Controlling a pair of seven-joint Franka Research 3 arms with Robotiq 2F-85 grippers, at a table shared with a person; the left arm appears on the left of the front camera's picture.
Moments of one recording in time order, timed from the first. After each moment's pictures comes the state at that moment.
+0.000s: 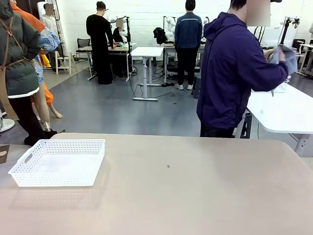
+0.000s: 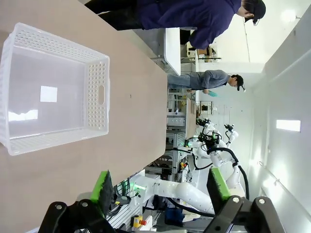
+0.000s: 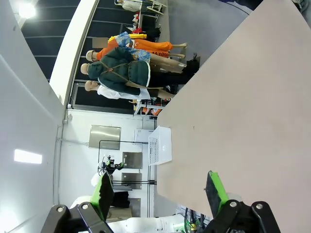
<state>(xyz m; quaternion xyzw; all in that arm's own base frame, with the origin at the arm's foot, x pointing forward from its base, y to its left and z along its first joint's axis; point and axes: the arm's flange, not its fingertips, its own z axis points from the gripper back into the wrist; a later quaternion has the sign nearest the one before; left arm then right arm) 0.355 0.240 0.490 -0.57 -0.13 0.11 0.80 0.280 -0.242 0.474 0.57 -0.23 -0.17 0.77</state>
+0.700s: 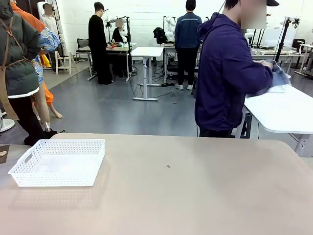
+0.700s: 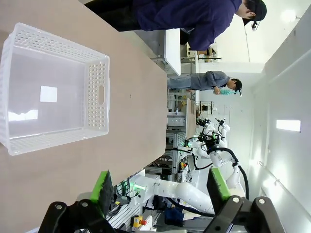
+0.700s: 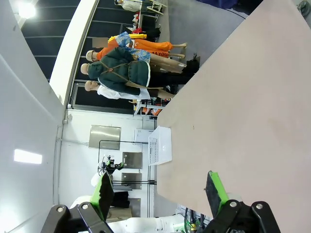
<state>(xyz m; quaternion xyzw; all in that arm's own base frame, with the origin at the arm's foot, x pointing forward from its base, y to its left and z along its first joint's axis) 0.355 0.240 0.490 -0.57 -0.13 0.11 0.80 0.280 -0.242 0.474 0.57 -0.23 -0.17 0.77</state>
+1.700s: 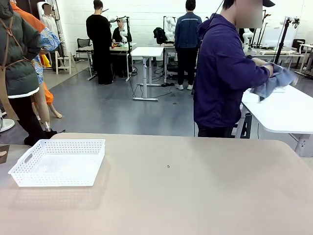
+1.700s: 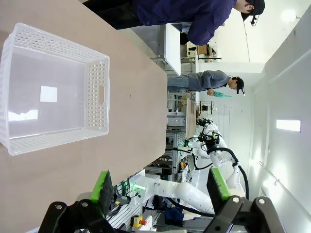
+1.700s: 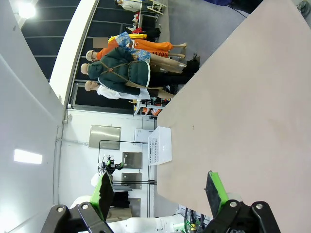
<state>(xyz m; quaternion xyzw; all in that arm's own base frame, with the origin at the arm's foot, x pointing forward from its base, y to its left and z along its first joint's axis) 0.355 0.240 0.490 -0.57 -0.13 0.11 0.80 0.280 -0.242 0.474 0.57 -0.23 -0.17 0.77</state>
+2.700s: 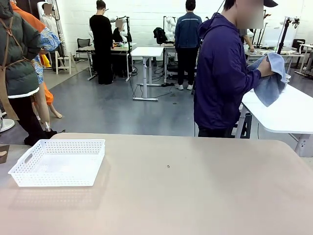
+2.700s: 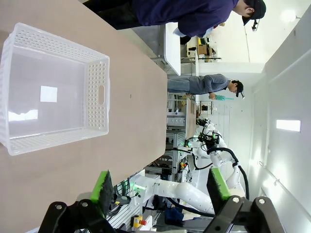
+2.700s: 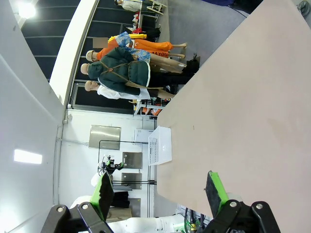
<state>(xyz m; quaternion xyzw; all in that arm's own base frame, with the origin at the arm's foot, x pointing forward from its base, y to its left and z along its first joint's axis) 0.355 0.240 0.490 -0.57 -0.13 0.11 0.80 0.280 -0.242 0.474 0.57 -0.23 -0.17 0.77</state>
